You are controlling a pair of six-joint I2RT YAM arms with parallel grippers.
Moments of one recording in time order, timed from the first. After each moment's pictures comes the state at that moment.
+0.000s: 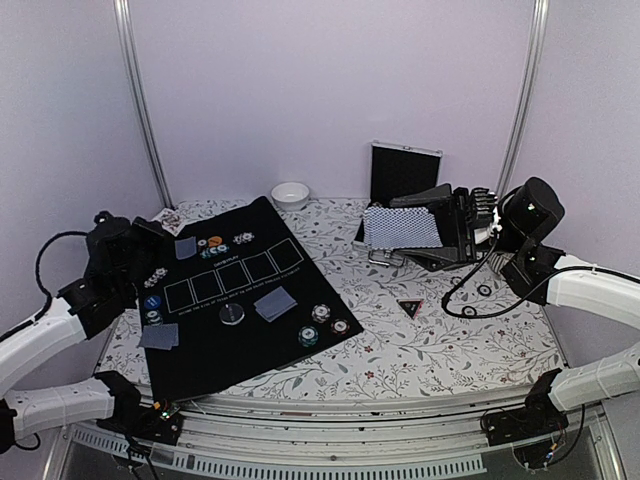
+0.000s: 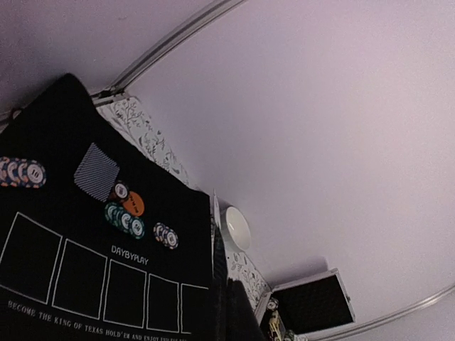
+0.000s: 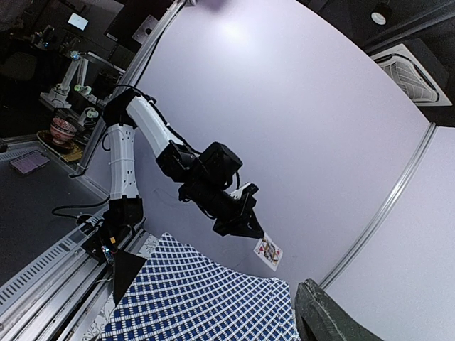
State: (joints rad) left arm -0.51 0.81 0.61 0.07 -0.65 -1.07; right arm 0.69 1.17 0.82 0.75 -0.98 -0.27
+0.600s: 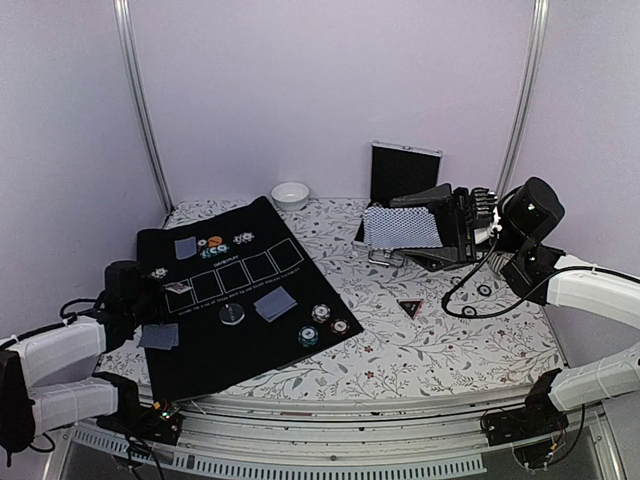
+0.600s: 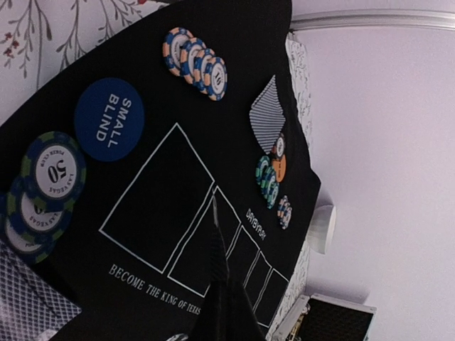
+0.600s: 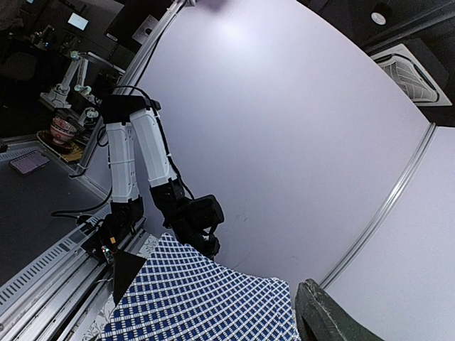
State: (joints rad) left arm -0.13 0.93 0.27 0.11 -0.23 -1.52; right arm 0.69 1.17 0.82 0.75 -0.98 -0.27
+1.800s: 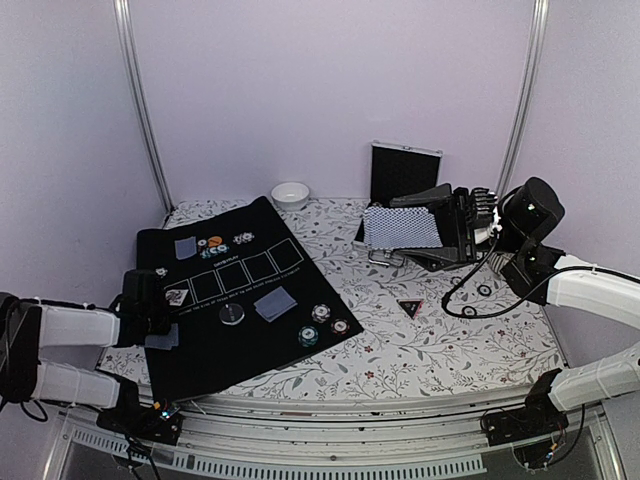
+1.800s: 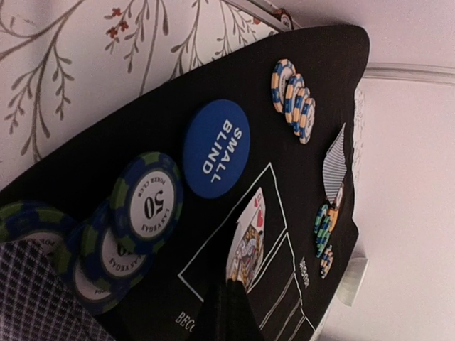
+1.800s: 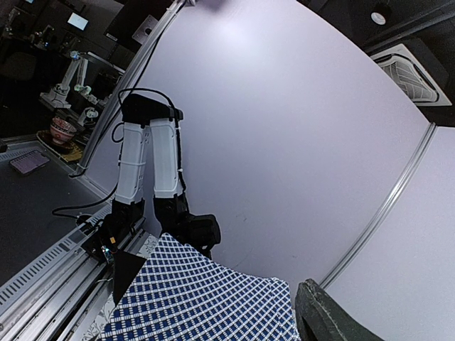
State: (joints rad) left arm -0.16 1.18 0.25 0.21 -0.38 -1.69; right arm 0.69 1.17 0.82 0.75 -0.97 -0.27
